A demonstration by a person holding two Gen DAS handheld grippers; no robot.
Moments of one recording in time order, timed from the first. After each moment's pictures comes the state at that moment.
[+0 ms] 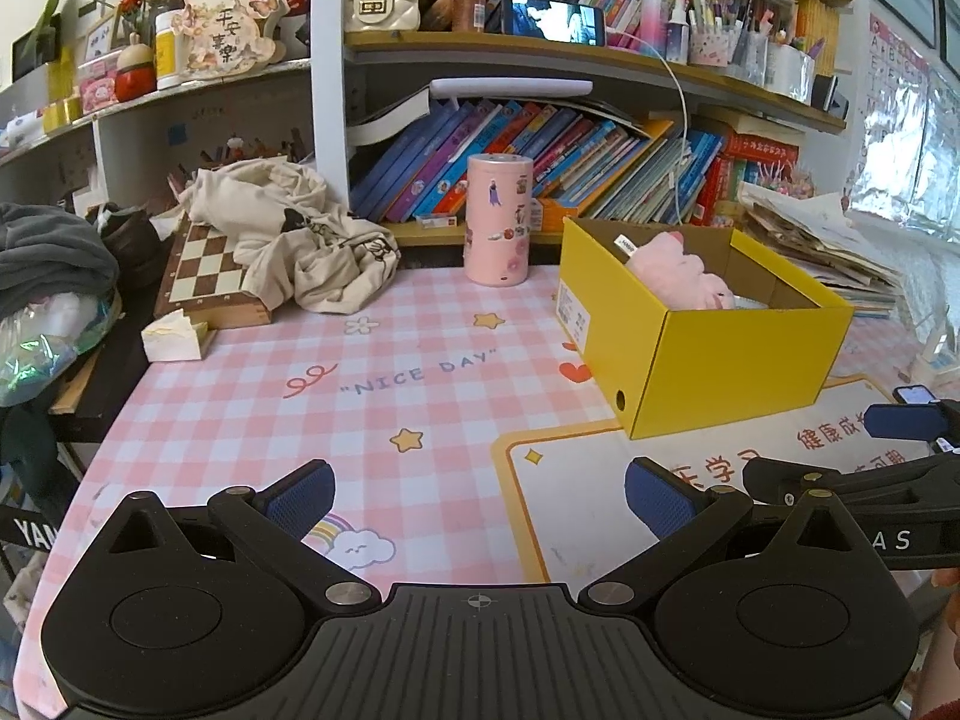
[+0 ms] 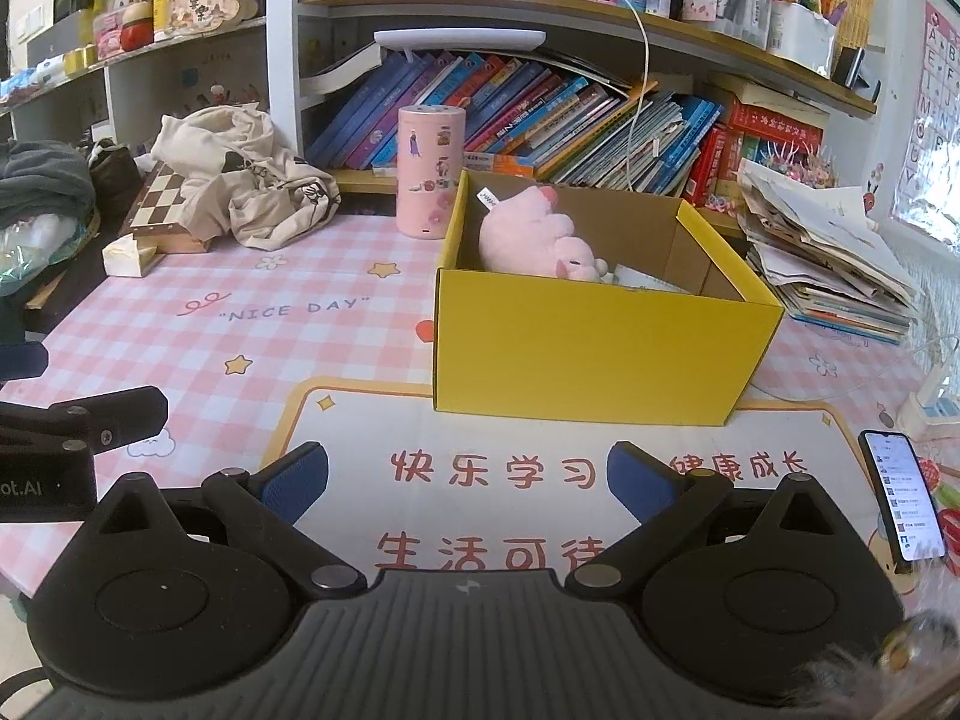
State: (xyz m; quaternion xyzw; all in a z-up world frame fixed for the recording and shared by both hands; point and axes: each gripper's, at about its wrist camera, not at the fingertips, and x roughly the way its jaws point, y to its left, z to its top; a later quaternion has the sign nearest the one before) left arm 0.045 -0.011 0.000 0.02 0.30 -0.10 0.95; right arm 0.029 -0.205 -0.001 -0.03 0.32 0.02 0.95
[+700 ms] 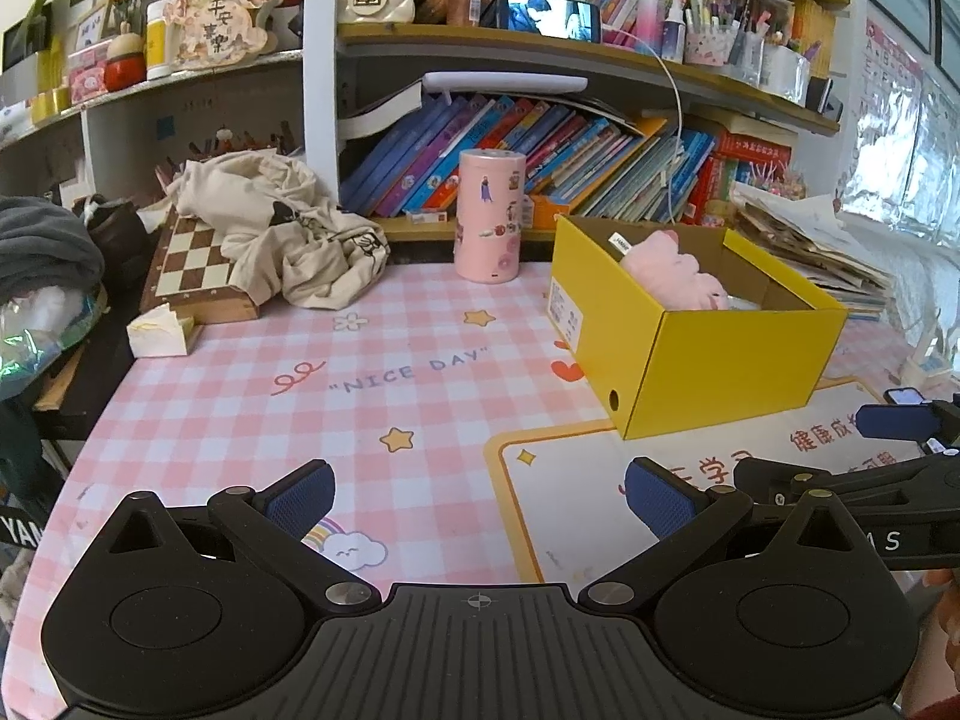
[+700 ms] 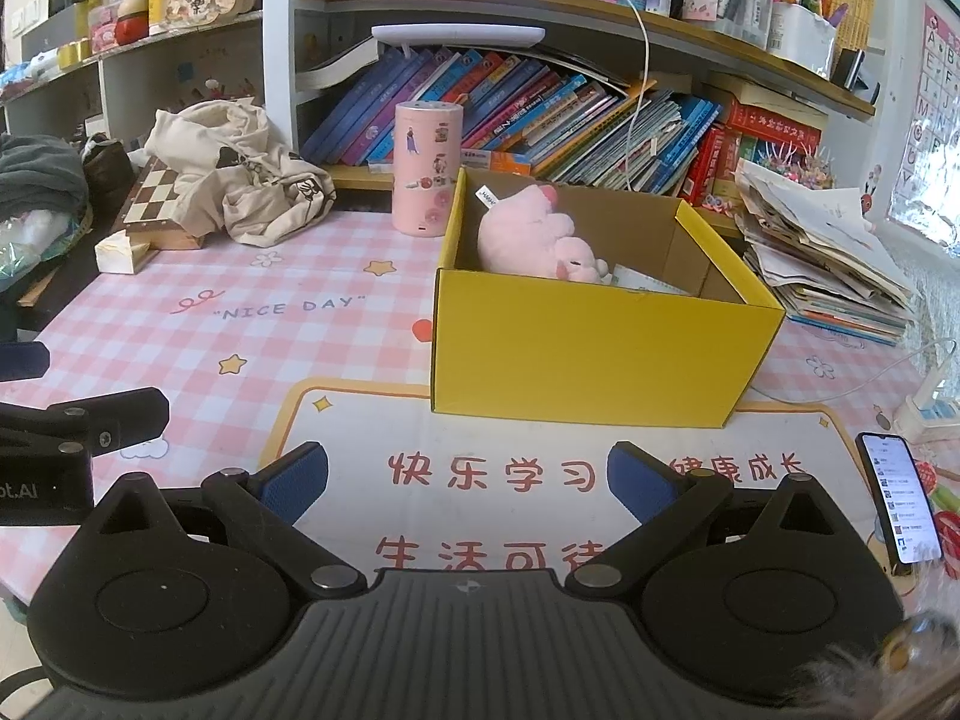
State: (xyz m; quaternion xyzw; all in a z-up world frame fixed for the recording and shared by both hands) left arm 0.053 -0.006 -0.003 0.01 0.30 -0.11 0.95; right arm 0.038 -0.212 -0.001 -0.04 0.33 0.03 0.94
